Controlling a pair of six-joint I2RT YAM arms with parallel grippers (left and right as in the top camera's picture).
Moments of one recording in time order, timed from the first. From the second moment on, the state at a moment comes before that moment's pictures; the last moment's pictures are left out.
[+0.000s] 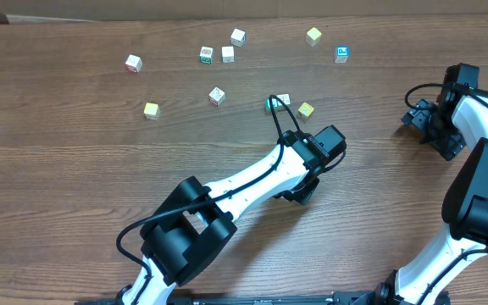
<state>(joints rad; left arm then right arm) -0.90 2.10 1.61 -1.03 -0.07 -0.34 -0.34 2.03 1.42 -0.75 0.13 0.51</state>
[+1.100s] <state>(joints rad) -0.87 2.10 1.61 -1.00 -0.10 -0.33 -0.34 2.03 1.42 -0.75 0.13 0.51</state>
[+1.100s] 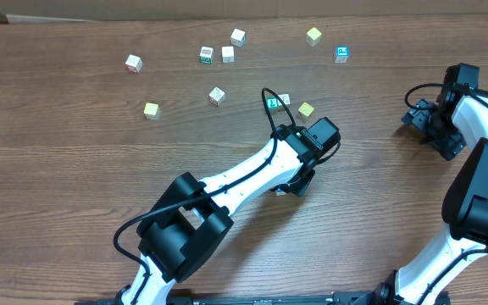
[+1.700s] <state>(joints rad) -0.87 2.10 1.61 -1.05 -0.10 -0.33 -0.34 2.03 1.42 -0.75 0.13 0.51</state>
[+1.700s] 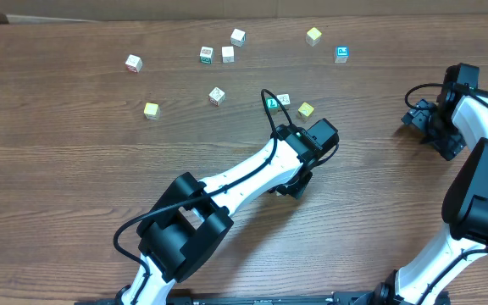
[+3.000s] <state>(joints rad) -0.87 2.10 1.61 -1.02 -0.09 -0.33 -0.34 2.03 1.42 -0.75 0.13 0.51</state>
